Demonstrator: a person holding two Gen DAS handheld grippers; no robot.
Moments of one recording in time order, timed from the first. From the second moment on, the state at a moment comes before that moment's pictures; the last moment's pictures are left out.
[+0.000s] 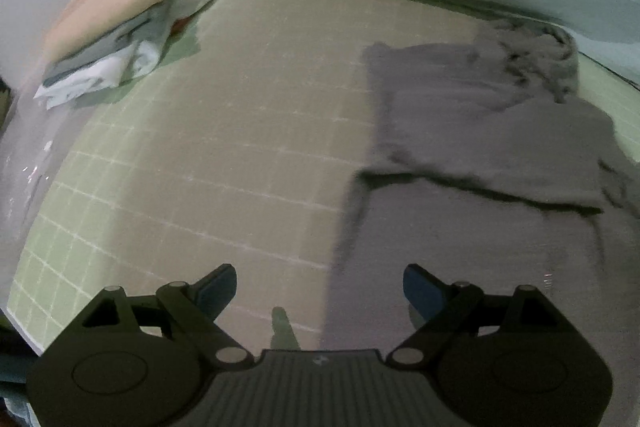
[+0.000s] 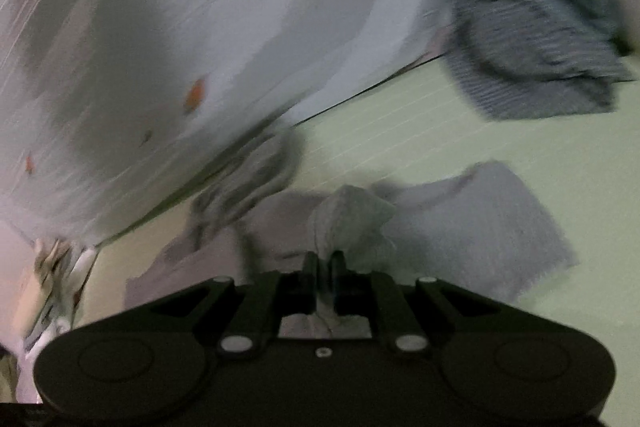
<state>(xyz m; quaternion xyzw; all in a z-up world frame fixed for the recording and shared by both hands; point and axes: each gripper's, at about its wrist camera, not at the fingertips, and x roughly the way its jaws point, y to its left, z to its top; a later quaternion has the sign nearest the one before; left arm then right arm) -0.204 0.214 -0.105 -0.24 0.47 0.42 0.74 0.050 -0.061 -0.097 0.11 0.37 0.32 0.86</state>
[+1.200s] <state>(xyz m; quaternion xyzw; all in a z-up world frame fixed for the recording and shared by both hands) -0.213 0.269 -0.110 -0.27 0.44 0.41 0.75 -0.017 0.036 -0.097 0.03 0.42 0.34 0.85</state>
